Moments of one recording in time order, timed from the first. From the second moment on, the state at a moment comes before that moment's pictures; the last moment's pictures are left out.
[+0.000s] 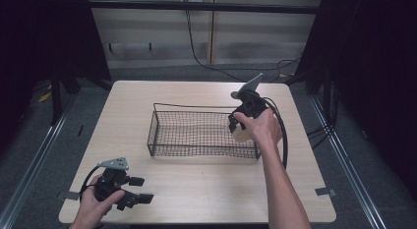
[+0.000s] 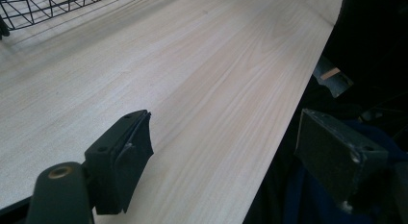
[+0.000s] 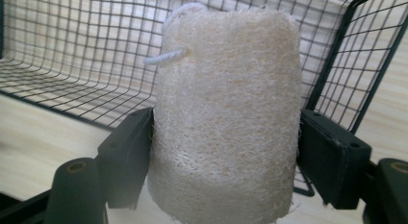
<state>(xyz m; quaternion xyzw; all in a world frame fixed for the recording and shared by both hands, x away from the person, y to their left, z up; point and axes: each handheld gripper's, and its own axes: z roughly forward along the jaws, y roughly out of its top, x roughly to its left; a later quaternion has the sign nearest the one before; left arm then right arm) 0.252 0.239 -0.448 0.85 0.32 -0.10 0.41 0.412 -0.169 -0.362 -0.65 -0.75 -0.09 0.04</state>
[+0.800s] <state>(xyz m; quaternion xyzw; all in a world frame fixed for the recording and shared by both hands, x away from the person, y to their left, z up) 0.252 0.239 -0.448 0.85 0.32 -0.10 0.41 0.417 -0.181 -0.398 -0.67 -0.73 -0.07 0.05</state>
